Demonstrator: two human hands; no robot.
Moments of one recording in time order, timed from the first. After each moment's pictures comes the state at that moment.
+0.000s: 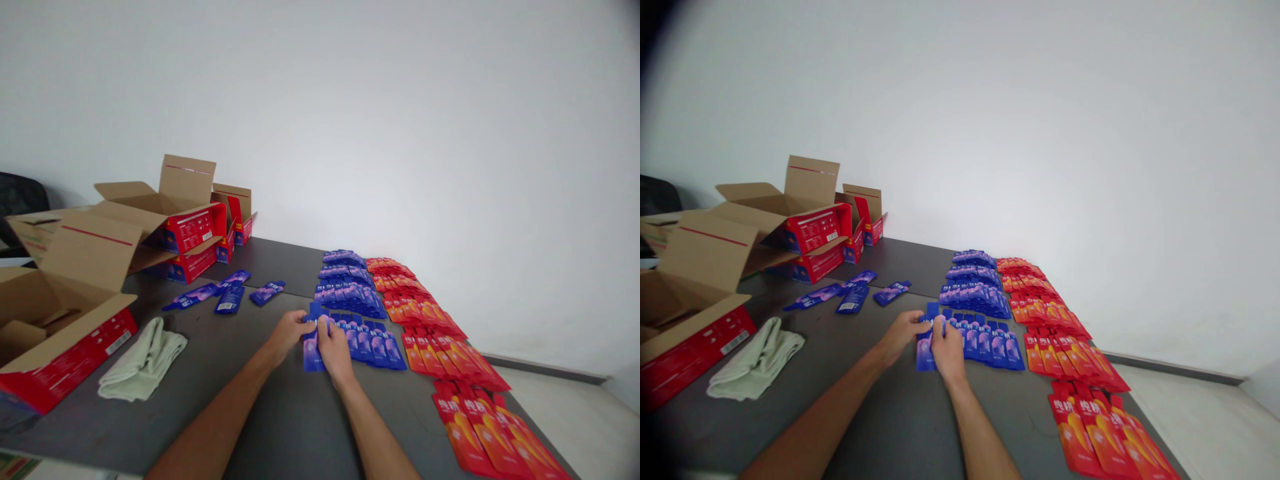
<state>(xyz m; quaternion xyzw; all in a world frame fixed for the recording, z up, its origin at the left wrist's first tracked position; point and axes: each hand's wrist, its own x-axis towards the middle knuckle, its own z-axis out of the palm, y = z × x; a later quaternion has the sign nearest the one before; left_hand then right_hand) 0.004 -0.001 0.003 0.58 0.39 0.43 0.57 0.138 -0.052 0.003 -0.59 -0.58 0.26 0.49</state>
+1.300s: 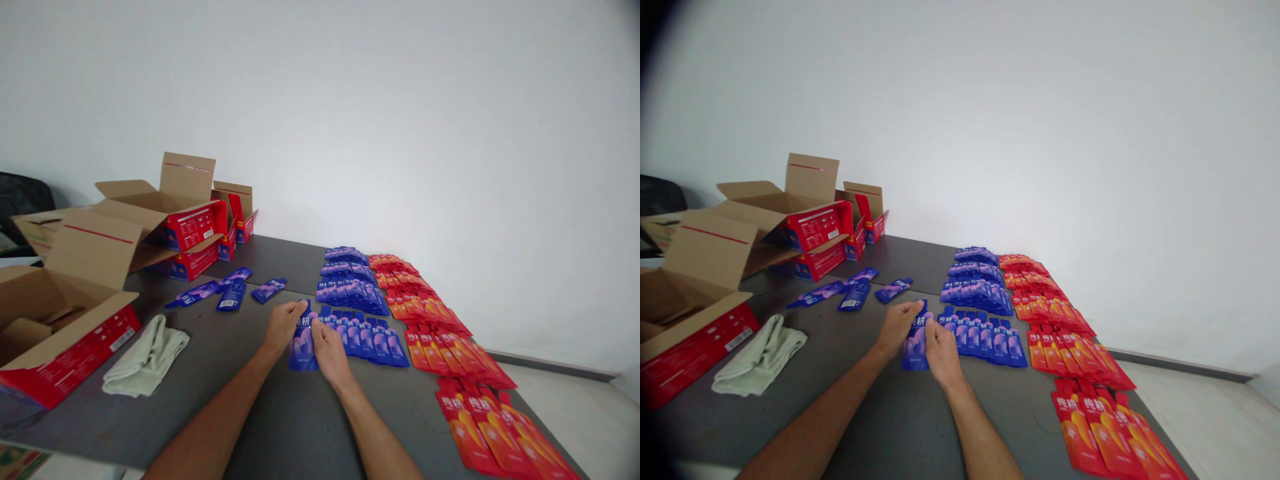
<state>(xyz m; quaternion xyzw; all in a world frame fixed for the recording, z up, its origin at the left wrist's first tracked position) -0.004 0.004 0.005 0.57 0.47 0.53 0.42 0.126 -0.062 0.011 -0.54 -0.64 0.28 0.46</state>
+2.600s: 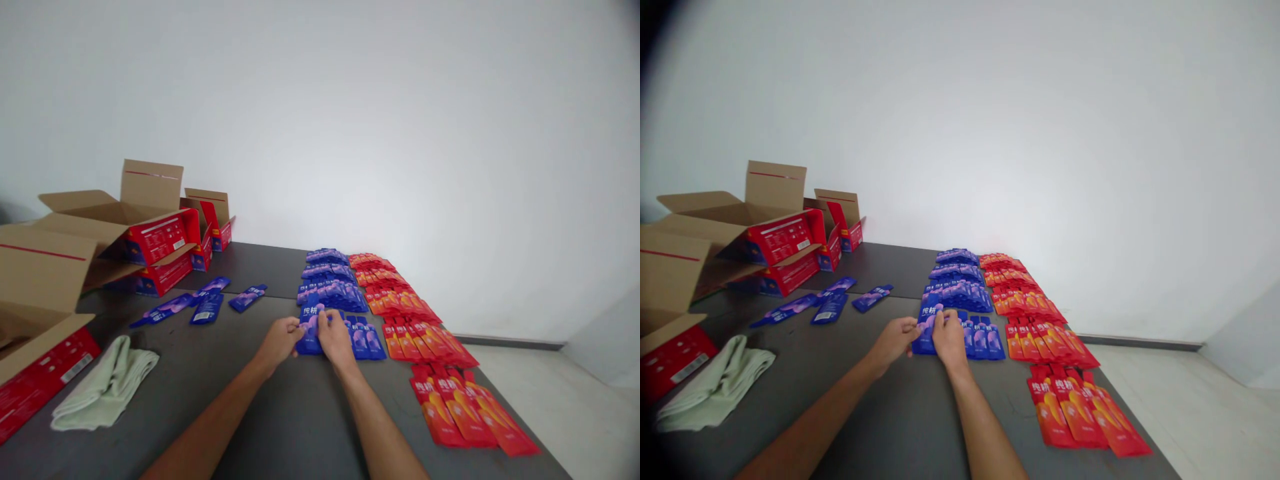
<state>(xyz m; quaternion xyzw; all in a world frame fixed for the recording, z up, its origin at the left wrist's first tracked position) 0.034 -0.020 0.004 0.61 0.40 0.38 0.56 0.190 -0.041 0.006 -0.67 -0.55 0.19 0.47</state>
